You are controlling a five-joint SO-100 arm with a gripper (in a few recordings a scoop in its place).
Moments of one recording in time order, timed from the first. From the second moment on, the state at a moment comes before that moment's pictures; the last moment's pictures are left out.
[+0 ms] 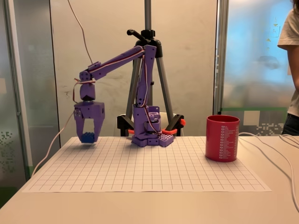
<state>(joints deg) 81.8 108.8 126.7 65.8 10.4</state>
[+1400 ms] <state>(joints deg) -68.1 131.0 111.0 88.4 19.2</state>
